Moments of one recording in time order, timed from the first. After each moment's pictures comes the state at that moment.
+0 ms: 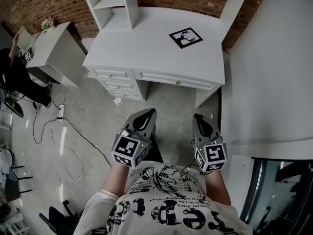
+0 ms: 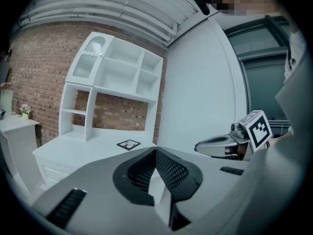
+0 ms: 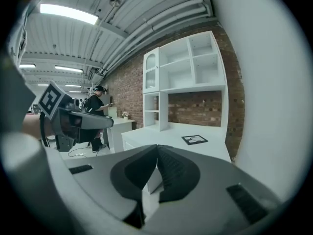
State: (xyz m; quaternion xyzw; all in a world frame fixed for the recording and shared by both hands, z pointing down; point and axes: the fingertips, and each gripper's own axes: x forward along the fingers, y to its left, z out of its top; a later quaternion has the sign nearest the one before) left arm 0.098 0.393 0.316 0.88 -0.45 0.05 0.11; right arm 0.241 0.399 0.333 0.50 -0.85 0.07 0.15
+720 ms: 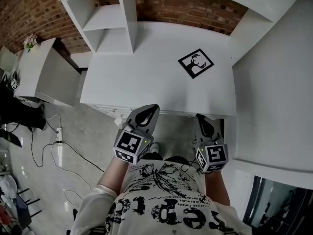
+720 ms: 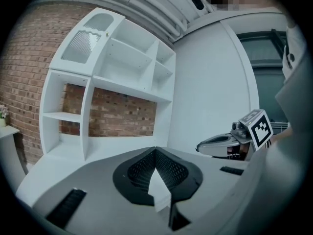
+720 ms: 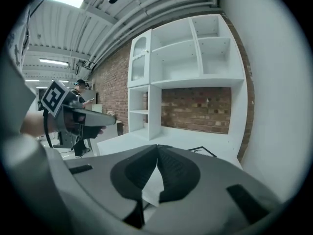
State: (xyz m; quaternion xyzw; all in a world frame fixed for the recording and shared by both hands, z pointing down) left arm -0.001 0.093 0.308 0.91 -0.39 0.06 0.11; right arm 0.137 0.123 0.326 0.55 -0.82 0.08 0.17
